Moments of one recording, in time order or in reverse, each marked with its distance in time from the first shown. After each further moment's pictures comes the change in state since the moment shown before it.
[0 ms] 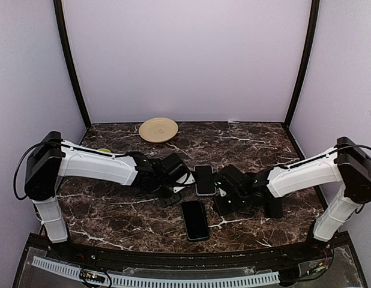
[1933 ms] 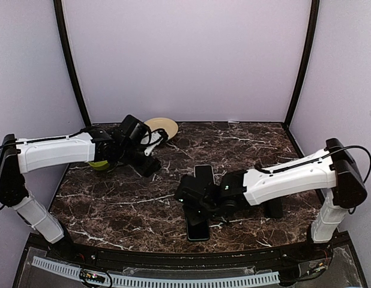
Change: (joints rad) left arm 0.235 -0.258 -0.029 -0.020 0.104 -0.045; right arm 0.286 0.124 0.385 -0.297 0.241 0.142
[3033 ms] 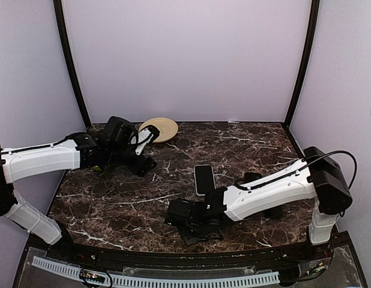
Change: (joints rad) left arm 0.037 -0.164 -0.142 0.138 0.025 0.003; right arm 0.101 0.194 0.074 -0.128 -0.112 0.111
